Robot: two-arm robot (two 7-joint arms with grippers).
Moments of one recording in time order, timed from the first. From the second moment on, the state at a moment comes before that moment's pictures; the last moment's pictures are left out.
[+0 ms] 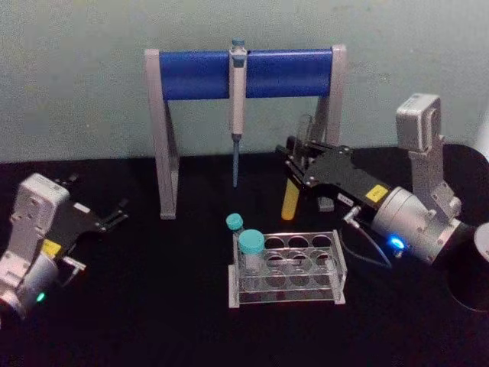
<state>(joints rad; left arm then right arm) -0.20 0.60 0.45 -1.41 -0.25 -0.12 0.03 0.30 0.40 -0.39 -1.53 0.44 0.00 0.45</state>
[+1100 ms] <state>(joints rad) -0.20 0.60 0.45 -1.41 -0.25 -0.12 0.03 0.30 0.39 -0.37 -1.52 0.43 0.00 0.43</state>
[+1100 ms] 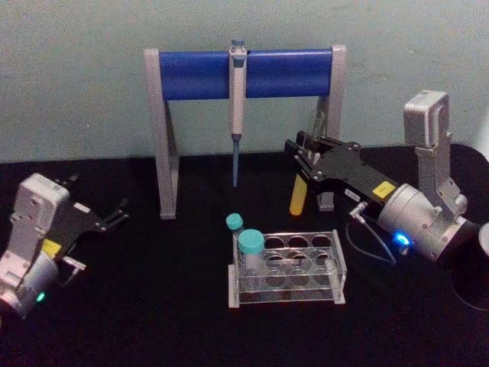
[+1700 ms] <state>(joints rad) -0.20 0.60 0.45 -1.41 -0.25 -0.12 0.03 0.30 0.39 -0.37 -1.52 0.43 0.00 0.43</state>
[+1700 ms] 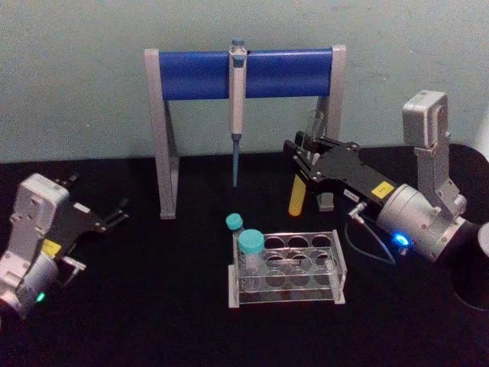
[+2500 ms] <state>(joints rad) -0.20 0.60 0.45 -1.41 -0.25 -0.12 0.03 0.27 0.42 -0.37 -1.56 0.44 0.00 0.45</state>
